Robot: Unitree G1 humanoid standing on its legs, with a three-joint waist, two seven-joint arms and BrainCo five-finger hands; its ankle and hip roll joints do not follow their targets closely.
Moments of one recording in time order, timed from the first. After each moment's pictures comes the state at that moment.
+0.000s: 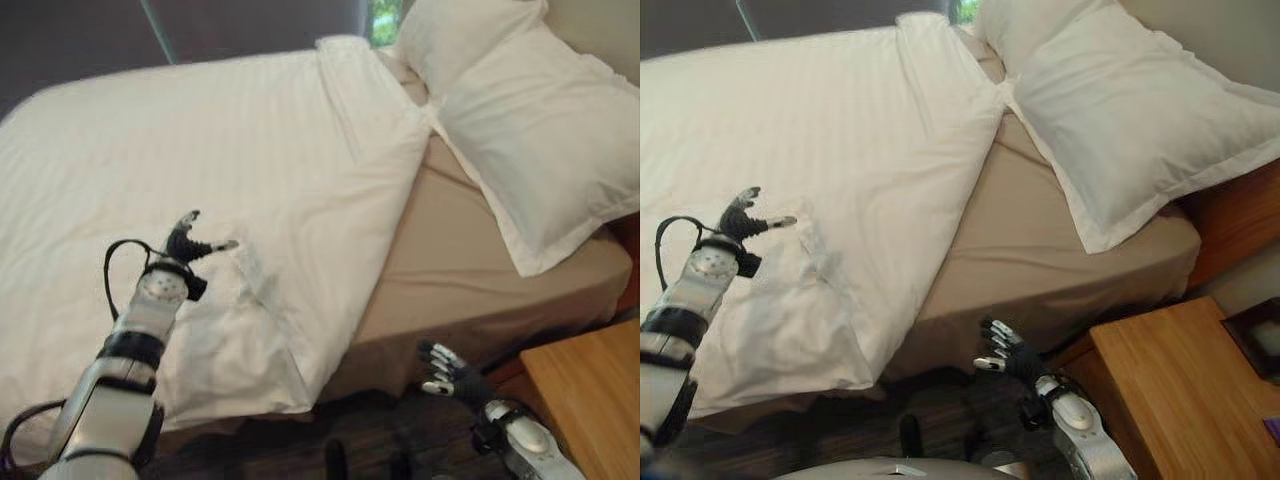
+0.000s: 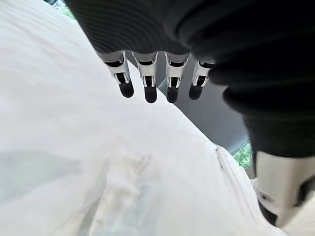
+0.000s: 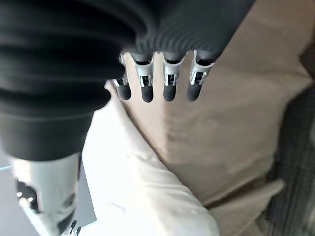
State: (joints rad) left arm -0.71 0.71 -0.25 1.02 -0.08 -0.07 0.12; right arm 0.25 -0.42 0.33 0.06 0.36 -0.03 0.23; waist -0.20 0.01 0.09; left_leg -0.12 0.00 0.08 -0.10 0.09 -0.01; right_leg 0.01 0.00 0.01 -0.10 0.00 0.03
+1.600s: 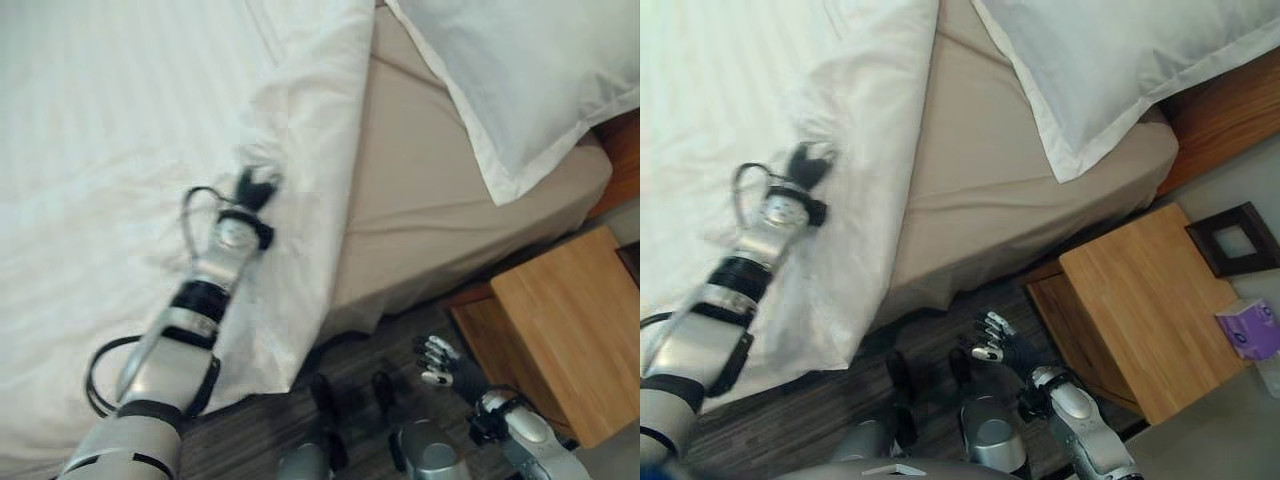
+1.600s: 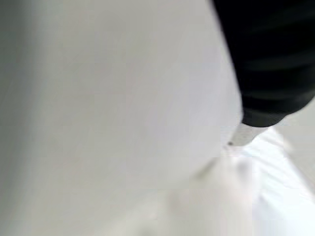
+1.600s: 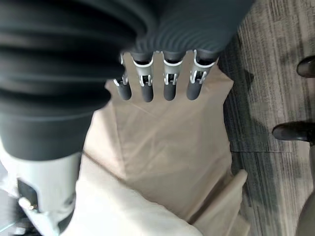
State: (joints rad) left arm -0.83 0.45 -0.41 0.55 -0.20 -0.03 0.15; right arm 0.19 -0.45 0.33 0.05 0.48 -0.02 0.24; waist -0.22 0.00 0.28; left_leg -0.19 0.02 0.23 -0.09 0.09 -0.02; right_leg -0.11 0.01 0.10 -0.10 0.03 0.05
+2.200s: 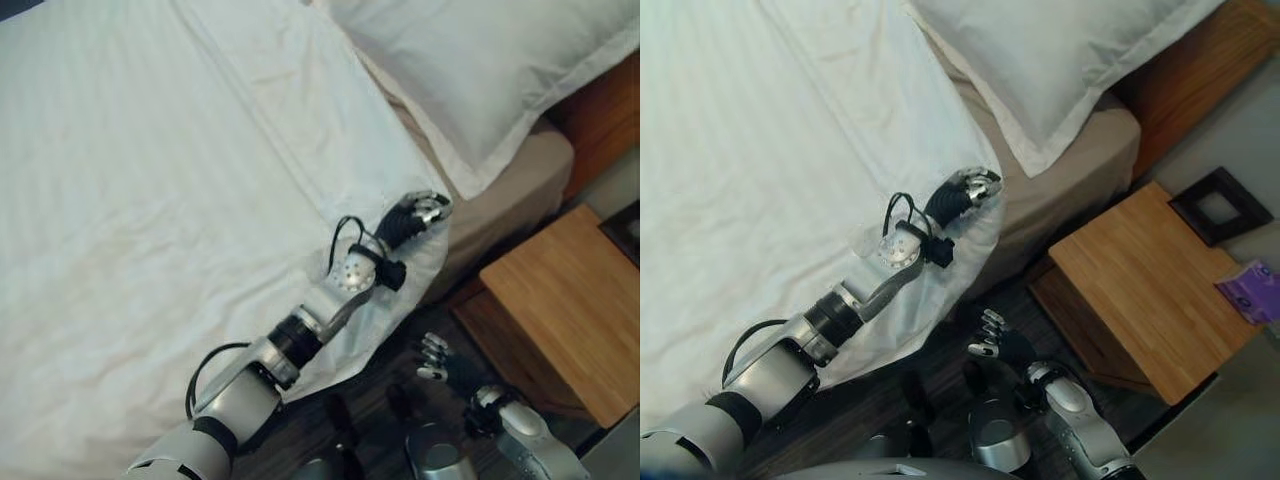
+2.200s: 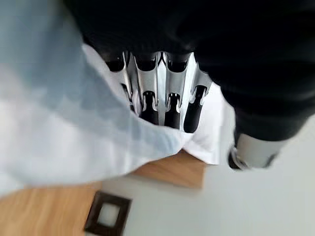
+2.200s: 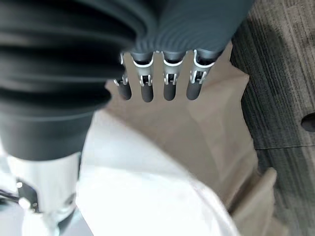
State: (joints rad) left arm -0.74 0.18 -0.64 0.43 -0.55 -0.08 0.06; right arm 0.18 -0.45 0.36 0.05 0.52 0.00 0.20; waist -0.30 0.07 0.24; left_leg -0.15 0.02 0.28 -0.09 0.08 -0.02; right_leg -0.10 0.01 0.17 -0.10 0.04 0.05
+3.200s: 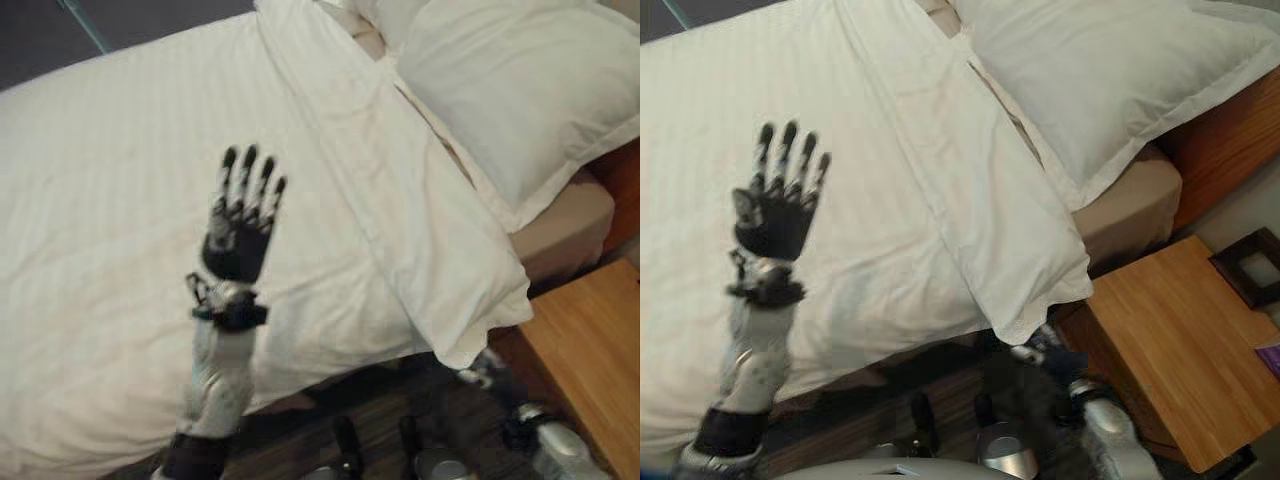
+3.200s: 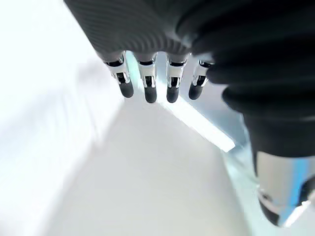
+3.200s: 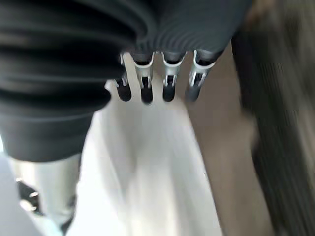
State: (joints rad) left arm 0.16 0.37 0.14 -0.31 -0.98 -0.23 -0.12; right arm 0.26 -0.48 -0.19 0.27 0.40 -0.04 0.05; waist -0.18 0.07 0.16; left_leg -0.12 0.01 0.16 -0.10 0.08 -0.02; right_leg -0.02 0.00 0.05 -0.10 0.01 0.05
